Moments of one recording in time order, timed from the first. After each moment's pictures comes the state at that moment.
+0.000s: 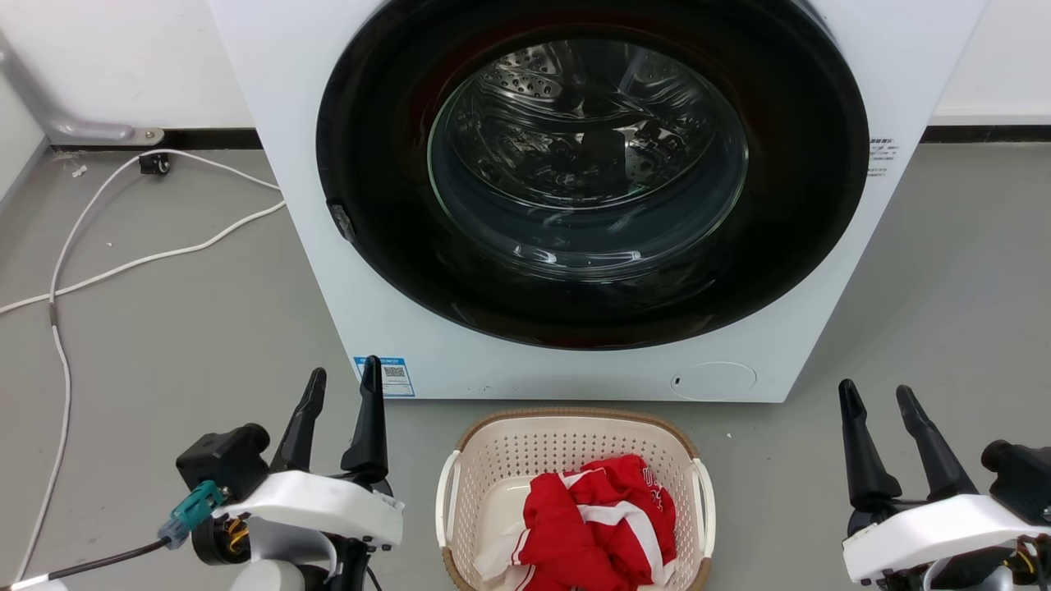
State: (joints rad) left arm -0.09 0.06 -0.09 0.14 -0.51 -0.06 -0.15; right arm 0.04 -0.06 -0.05 -0.01 0.38 0.13 -0.04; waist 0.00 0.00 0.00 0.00
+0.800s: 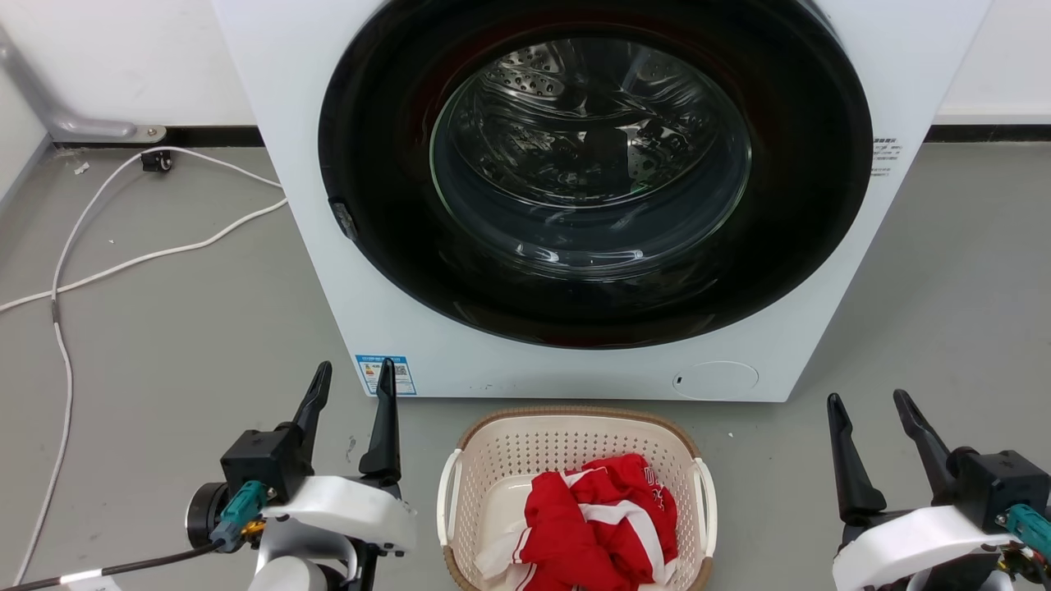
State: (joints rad) left arm -0.11 0.07 -0.12 0.18 -0.27 -0.03 -0.21; right arm 0.06 -0.05 -0.04 -0.03 0.11 0.13 -0.05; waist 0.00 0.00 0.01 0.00
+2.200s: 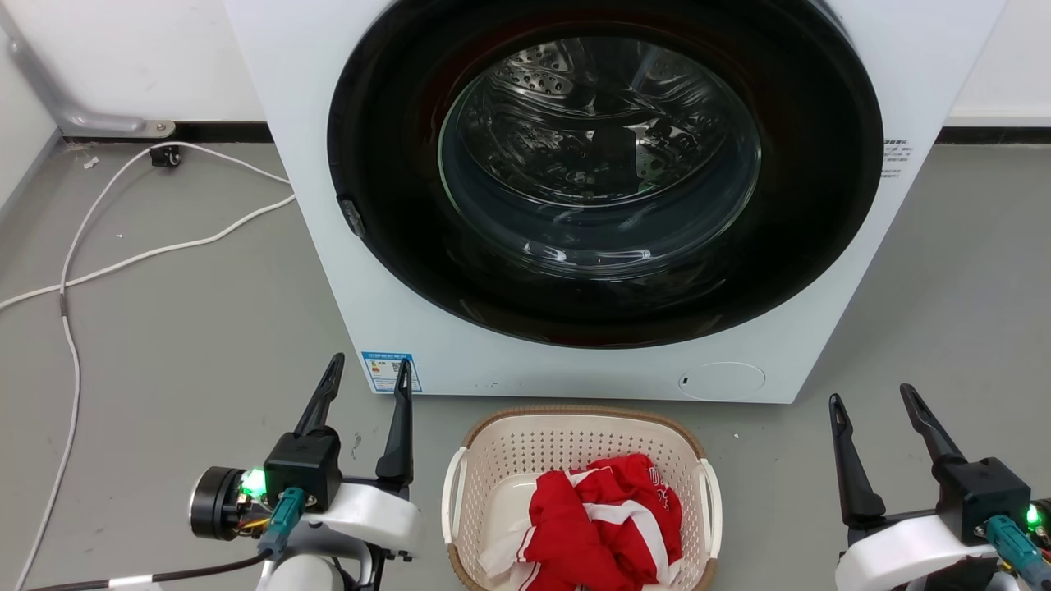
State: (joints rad) left arm -0.12 0.07 -0.14 0.20 -0.07 0.00 -0.26; right arm 0.07 -0.05 -0.05 -0.05 -0.07 0.13 -0.10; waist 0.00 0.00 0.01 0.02
